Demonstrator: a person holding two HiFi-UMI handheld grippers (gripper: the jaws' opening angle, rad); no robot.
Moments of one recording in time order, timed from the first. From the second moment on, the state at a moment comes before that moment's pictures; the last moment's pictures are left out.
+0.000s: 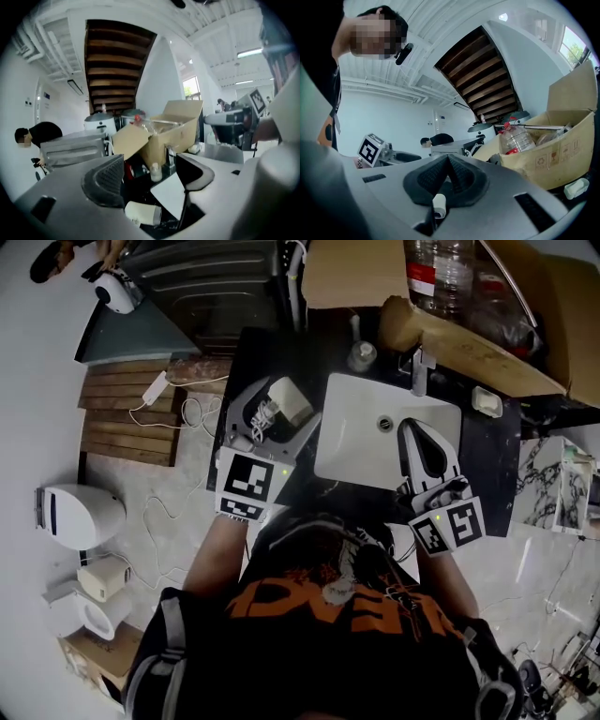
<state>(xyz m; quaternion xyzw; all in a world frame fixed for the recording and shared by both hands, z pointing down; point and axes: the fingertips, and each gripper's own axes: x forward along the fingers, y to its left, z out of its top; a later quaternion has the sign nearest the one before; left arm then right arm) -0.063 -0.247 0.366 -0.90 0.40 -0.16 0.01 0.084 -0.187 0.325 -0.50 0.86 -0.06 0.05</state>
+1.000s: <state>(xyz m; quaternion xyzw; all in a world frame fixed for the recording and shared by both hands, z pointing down) -0.035 -0.204 0.295 -0.89 0.46 -0.02 0.07 0.102 -0.174 0.324 -0.48 0.88 -0.02 0.03</state>
